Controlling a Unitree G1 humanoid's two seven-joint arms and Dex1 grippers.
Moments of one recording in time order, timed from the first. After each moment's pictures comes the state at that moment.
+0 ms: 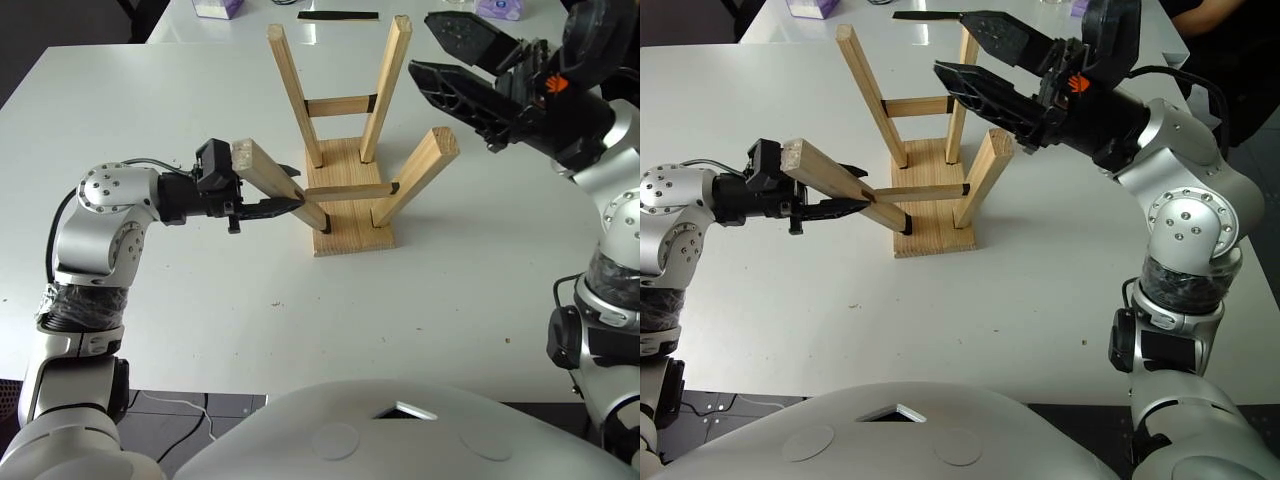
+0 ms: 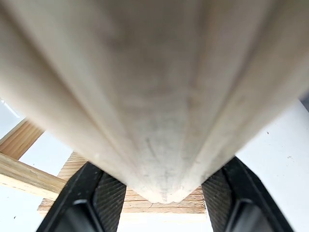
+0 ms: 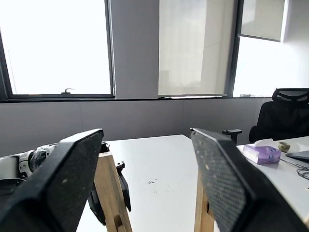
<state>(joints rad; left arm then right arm) -0.27 0.75 -0.03 -0.10 -0.55 0.22 -1.26 -0.51 -0.47 -0.19 -0.48 0.99 0.75 0.70</state>
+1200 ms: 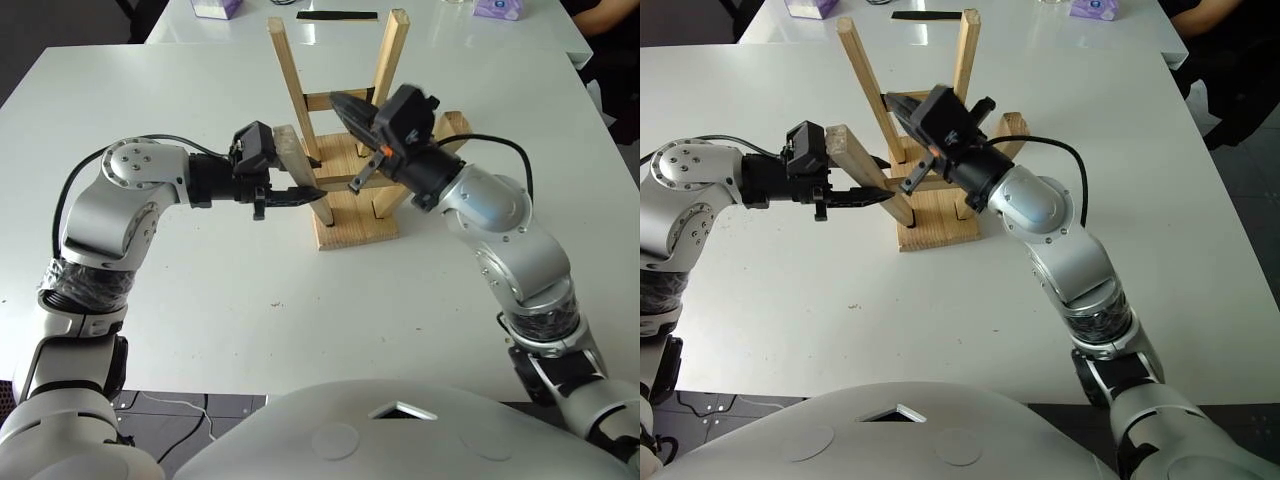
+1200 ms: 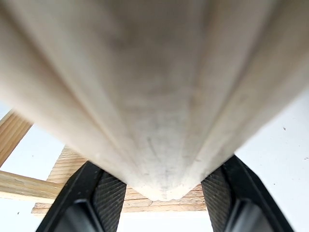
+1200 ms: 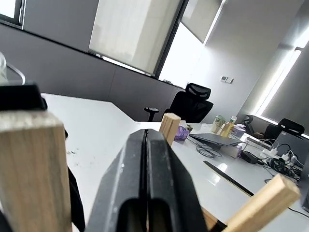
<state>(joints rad) -0.41 0.78 -0.17 -0.23 -0.50 0.46 -1.10 -0.40 -0.31 0.34 -0.61 0.22 0.52 0.31</state>
